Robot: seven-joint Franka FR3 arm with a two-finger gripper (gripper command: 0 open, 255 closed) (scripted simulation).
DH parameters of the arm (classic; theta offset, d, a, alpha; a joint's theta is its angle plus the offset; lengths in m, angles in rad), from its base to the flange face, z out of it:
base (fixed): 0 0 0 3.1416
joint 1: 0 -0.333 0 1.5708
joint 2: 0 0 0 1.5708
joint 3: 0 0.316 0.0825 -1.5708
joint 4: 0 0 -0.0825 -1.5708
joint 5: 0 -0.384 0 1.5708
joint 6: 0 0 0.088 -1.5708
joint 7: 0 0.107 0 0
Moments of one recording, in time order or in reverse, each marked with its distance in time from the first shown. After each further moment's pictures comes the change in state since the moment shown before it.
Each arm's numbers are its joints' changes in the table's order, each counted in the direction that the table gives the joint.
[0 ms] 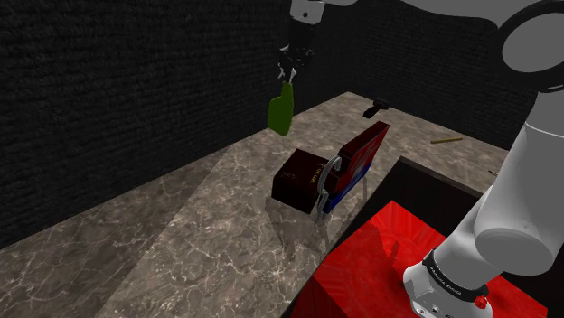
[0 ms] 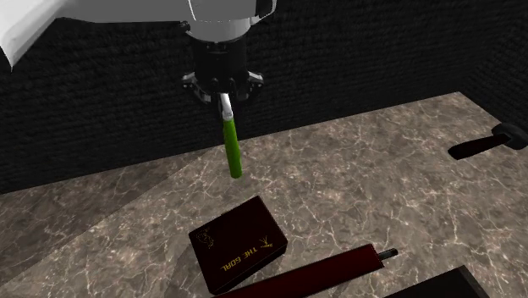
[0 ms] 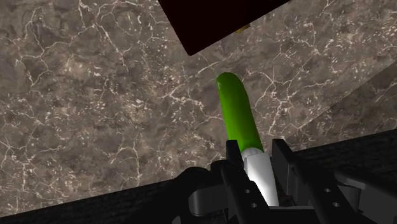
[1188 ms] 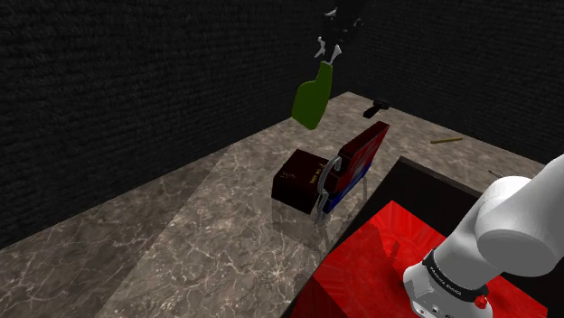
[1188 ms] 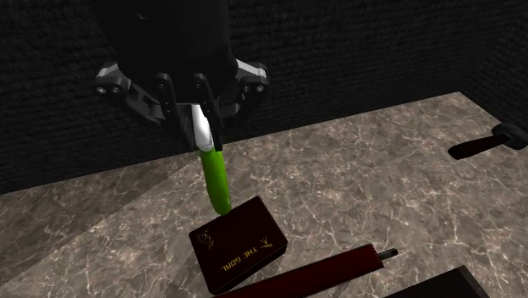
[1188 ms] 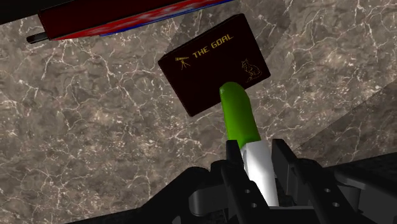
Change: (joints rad) arm -0.027 -0.431 0.025 0.244 0.008 0.184 0.061
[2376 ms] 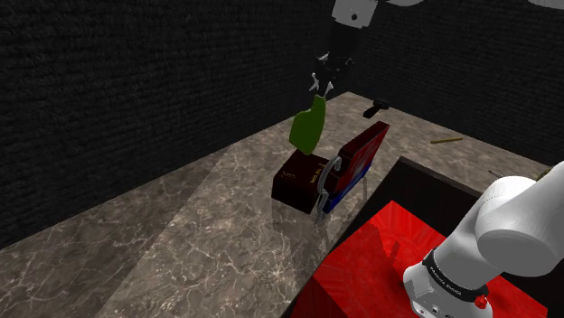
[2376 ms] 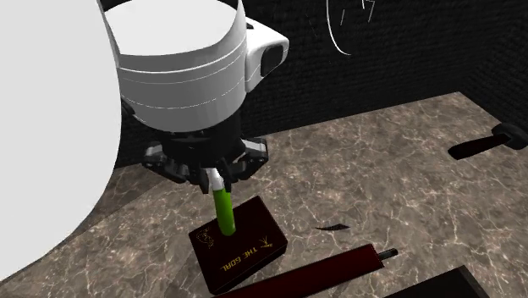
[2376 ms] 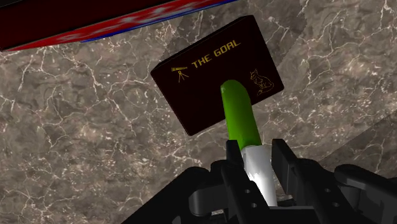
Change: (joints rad) arm -0.001 -0.074 0.003 0.304 -0.002 -0.228 -0.006
